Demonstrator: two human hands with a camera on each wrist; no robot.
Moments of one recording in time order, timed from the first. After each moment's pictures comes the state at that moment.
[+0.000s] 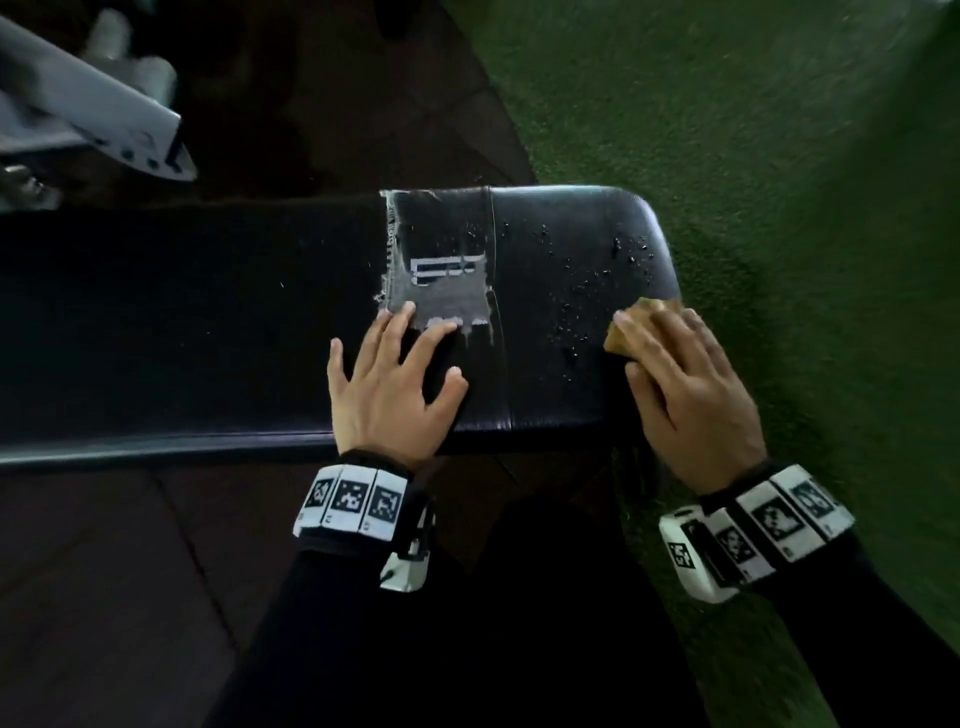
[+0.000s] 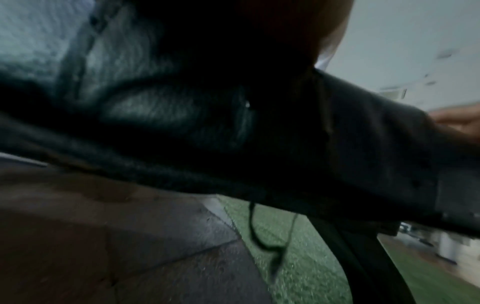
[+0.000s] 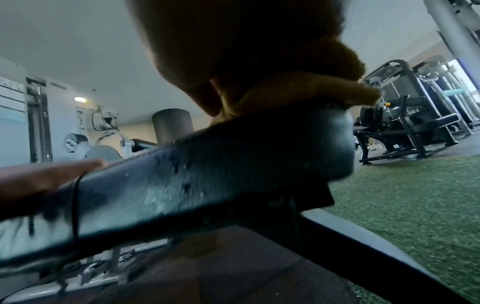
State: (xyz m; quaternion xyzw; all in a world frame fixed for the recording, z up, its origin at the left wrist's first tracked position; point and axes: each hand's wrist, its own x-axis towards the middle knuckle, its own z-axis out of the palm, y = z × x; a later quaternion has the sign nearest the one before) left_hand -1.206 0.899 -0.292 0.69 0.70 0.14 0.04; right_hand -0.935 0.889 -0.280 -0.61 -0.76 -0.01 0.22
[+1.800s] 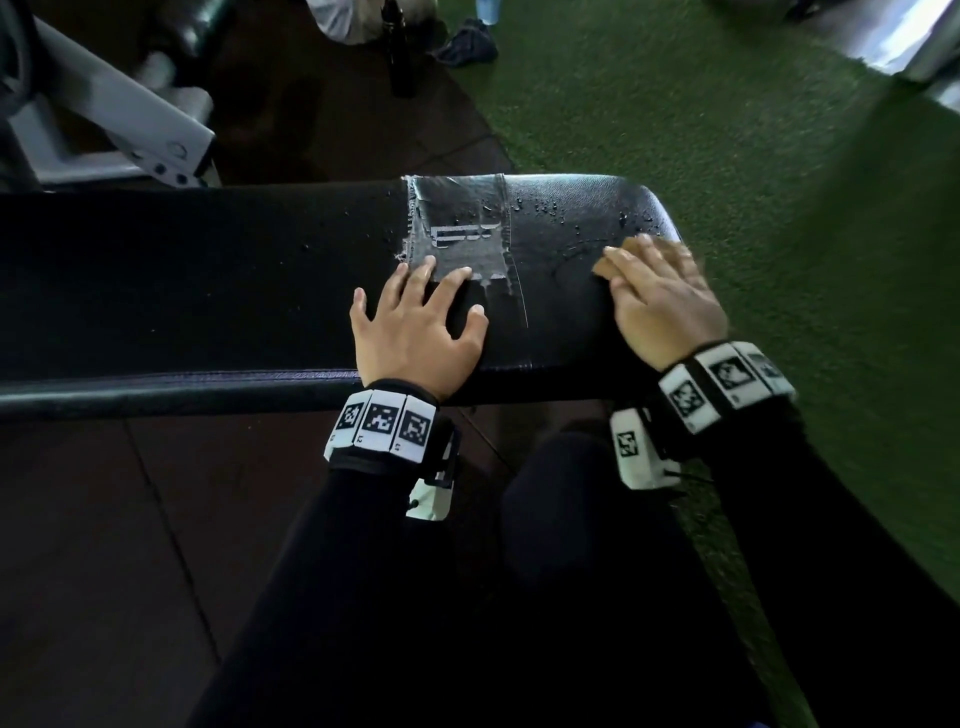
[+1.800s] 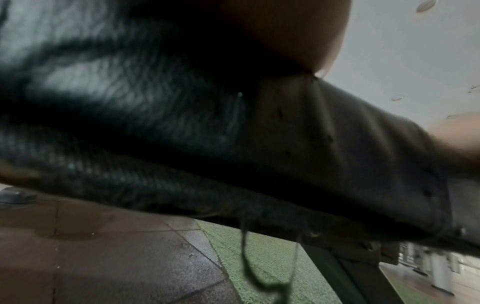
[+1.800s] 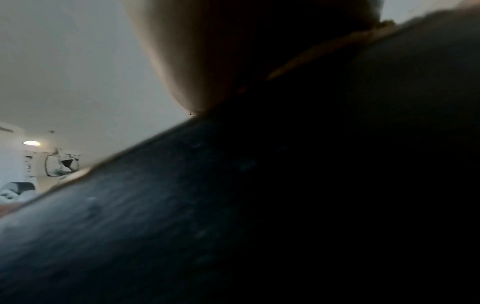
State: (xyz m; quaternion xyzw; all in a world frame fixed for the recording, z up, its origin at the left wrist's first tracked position) left_hand -1.203 0.906 -0.302 0.69 0.71 0.14 0.01; right_hand -0.970 0.929 -0.284 -0.72 -0.67 0.08 0.14
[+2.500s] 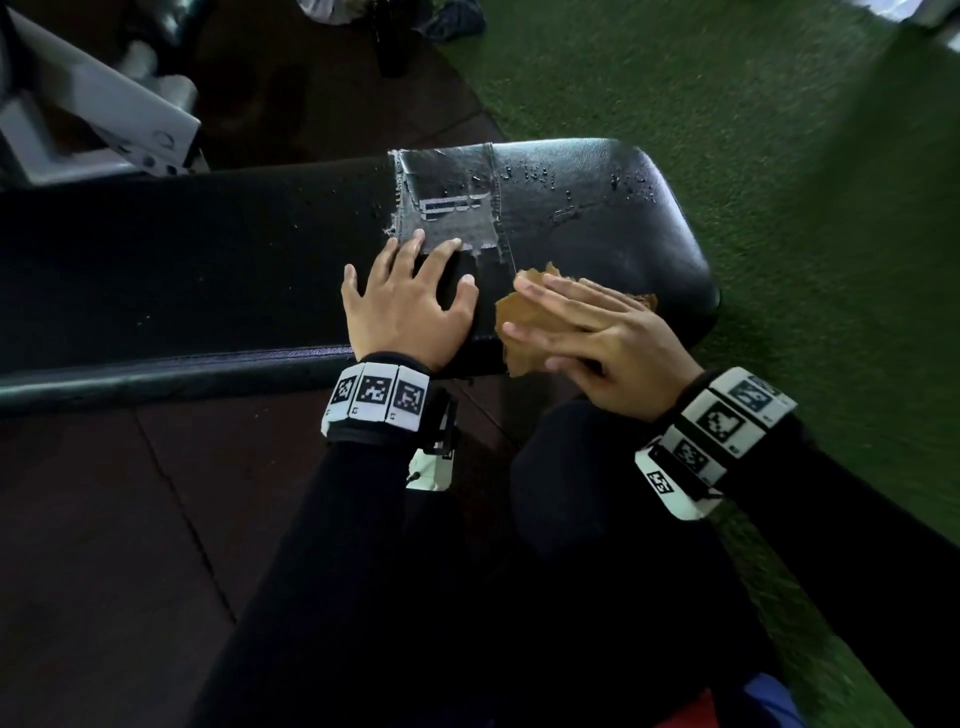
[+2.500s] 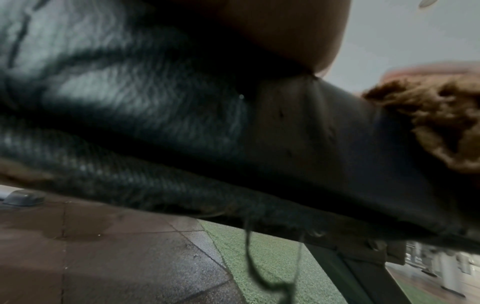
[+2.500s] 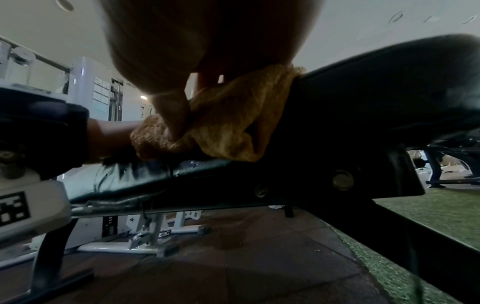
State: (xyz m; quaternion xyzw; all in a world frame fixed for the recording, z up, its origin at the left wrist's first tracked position) left_hand -1.205 0.907 -0.305 0.69 0.71 0.14 0.01; right_hand -0.980 0.867 -0.300 -0.34 -0.91 0.00 0.24
